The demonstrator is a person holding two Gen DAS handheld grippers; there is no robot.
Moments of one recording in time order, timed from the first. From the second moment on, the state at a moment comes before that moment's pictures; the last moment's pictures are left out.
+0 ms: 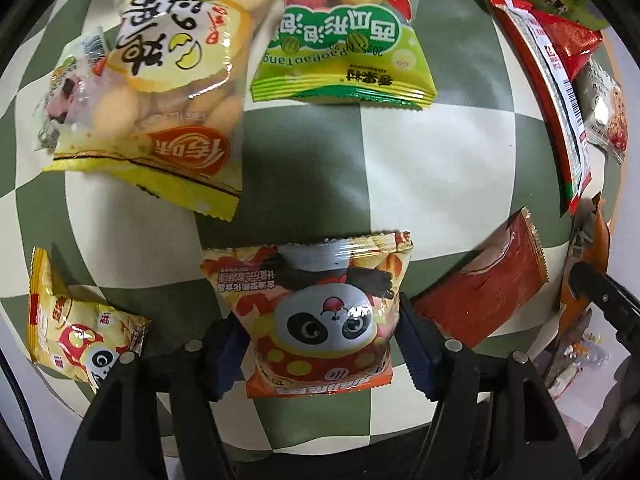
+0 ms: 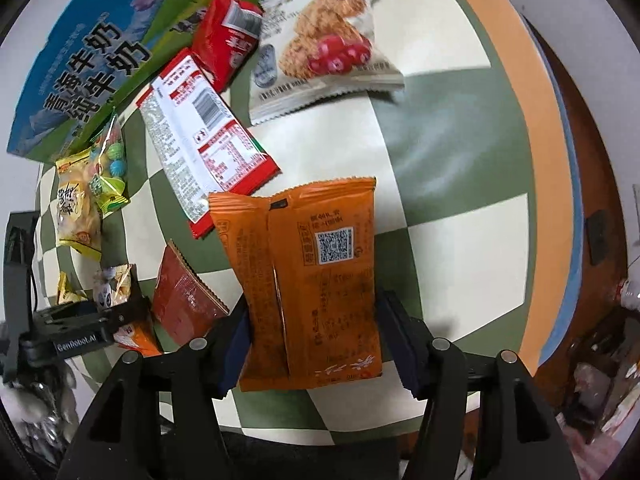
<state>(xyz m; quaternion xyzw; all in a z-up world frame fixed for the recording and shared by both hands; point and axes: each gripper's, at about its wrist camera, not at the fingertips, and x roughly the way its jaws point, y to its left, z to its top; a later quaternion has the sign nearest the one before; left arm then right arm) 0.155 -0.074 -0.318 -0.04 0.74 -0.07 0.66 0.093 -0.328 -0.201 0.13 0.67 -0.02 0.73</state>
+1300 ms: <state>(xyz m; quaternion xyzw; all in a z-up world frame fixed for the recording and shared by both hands) 0.475 -0.016 -0.102 -0.09 0.65 -0.02 0.76 0.389 -0.241 -0.038 0.04 0.55 0.04 0.83</state>
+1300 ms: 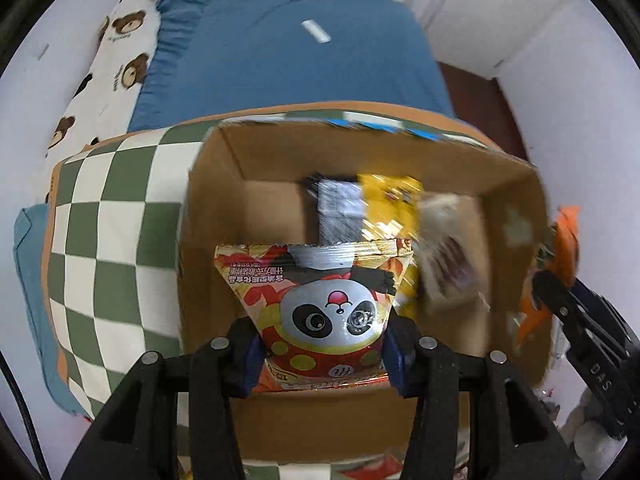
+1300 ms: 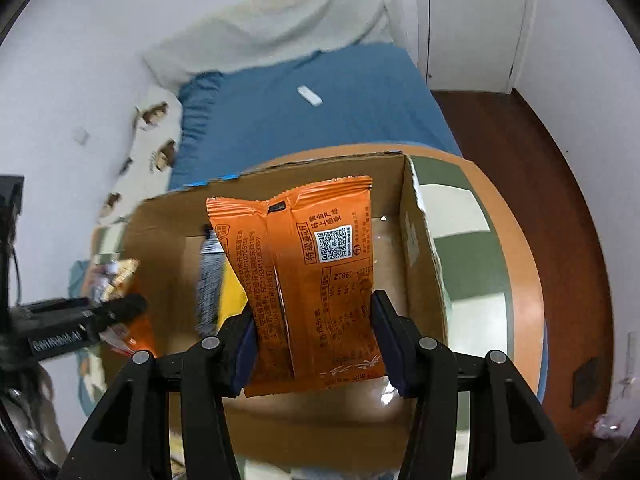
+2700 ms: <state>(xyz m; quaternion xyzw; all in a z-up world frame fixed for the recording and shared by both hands) 0.414 -0.024 -0.089 -0.09 0.58 0.01 0.81 0.363 -0.221 -0.057 0.01 0.57 0.03 0.82</state>
